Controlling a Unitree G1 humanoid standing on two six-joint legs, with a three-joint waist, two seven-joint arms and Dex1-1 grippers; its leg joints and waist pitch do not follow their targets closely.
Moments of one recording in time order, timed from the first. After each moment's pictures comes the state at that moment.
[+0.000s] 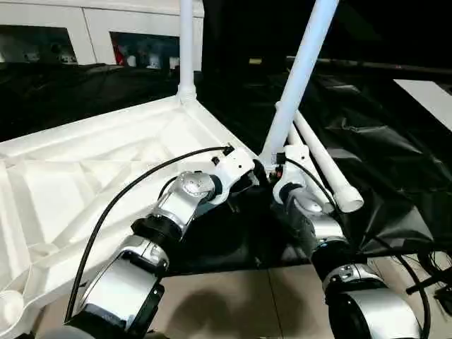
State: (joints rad) left arm -0.82 0.08 -0.27 0.96 0.16 0.01 -0.54; right arm -0.65 -0.01 -0.07 0.86 0.12 -0.08 0.19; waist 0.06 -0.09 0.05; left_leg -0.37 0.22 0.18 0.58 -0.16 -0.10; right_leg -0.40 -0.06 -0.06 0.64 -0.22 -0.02
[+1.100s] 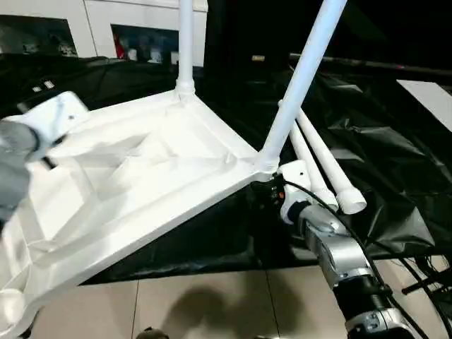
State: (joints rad) left arm -0.57 0.96 -0.14 0.16 0.44 0.66 -0.79; right arm -0.39 -0.10 0.10 0.43 0.04 0.23 0.31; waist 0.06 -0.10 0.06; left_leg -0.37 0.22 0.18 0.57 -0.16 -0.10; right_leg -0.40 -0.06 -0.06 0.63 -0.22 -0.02
